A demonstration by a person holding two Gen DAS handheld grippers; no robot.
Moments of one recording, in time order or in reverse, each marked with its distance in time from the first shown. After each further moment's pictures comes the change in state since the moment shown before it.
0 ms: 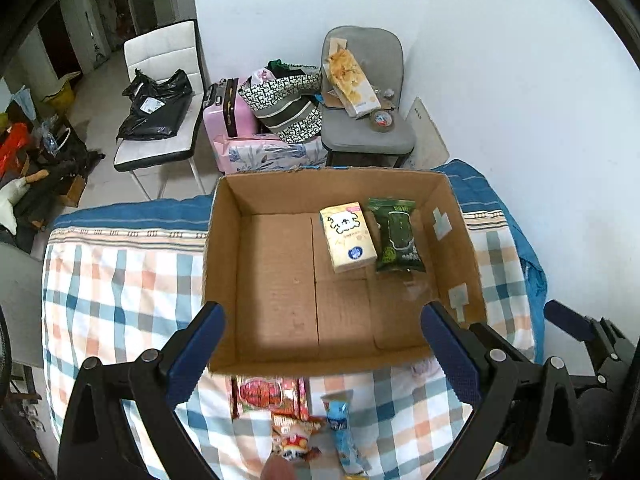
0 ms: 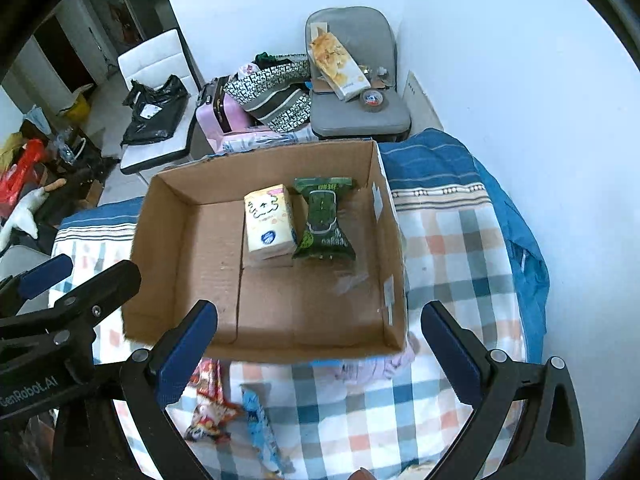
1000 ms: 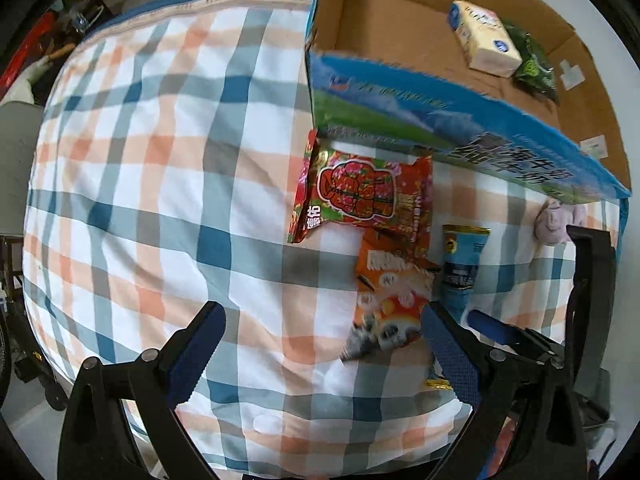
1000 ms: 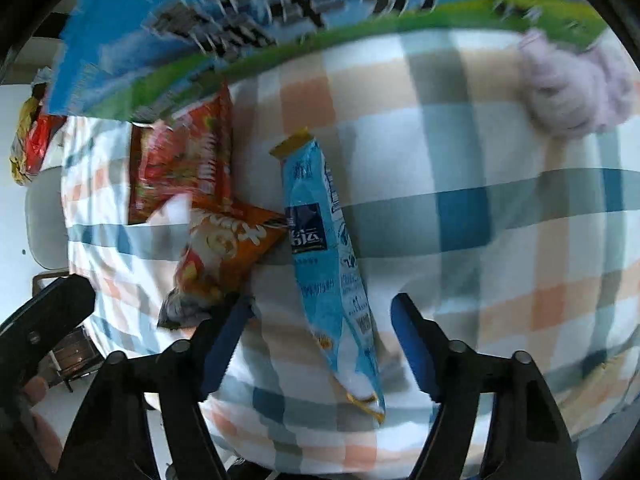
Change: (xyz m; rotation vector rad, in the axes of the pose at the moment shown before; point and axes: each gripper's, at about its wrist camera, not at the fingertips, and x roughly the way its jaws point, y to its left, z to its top) left arm 0.110 0.099 -0.177 -0.191 0.408 0.110; right arm 0.202 0.049 -0.209 0.062 0.546 0.277
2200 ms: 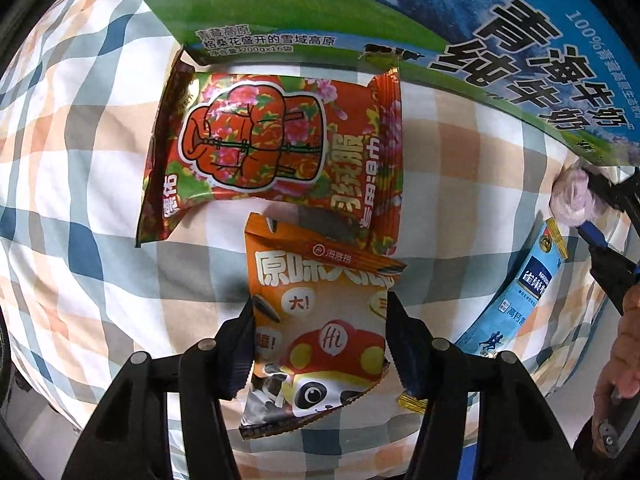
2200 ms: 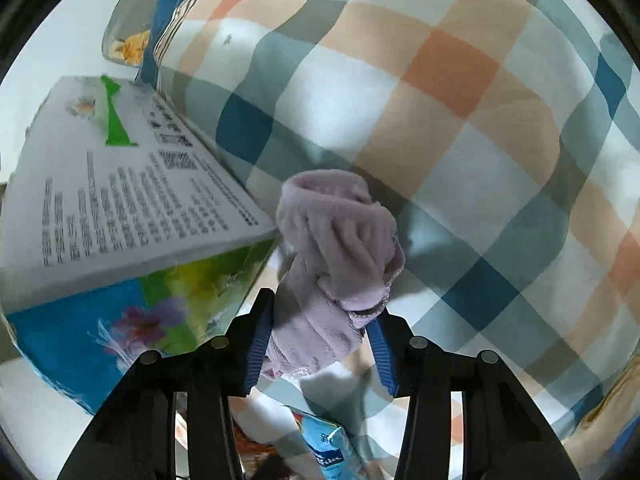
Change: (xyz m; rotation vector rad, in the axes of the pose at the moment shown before) left arm 0.094 -0.060 0.012 0.050 0.155 -0.063; right arm -0.058 -0.177 0.051 0.694 -0.336 0.241
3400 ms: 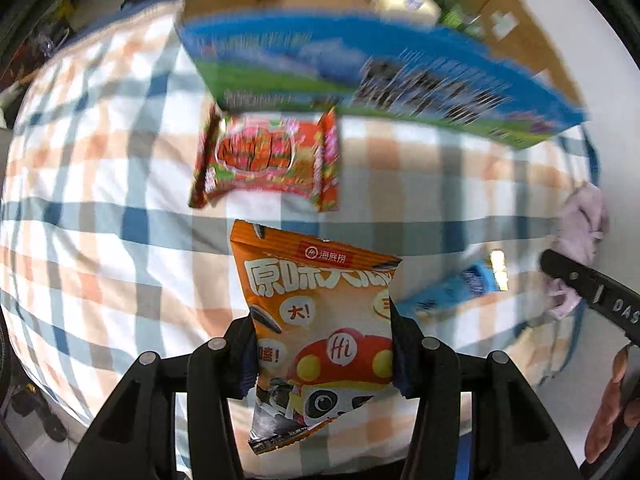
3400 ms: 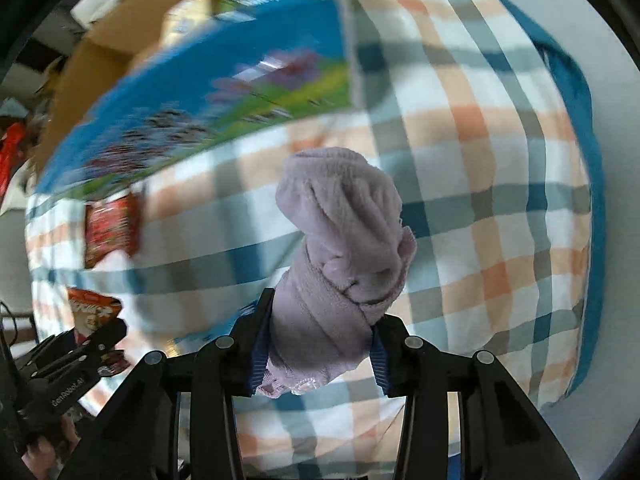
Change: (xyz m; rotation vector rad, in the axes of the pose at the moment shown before) left arm -0.097 -0.033 -0.092 0.065 -0.203 -0.023; right arm -0.099 0.050 -0.151 -0.706 0.066 -0.347
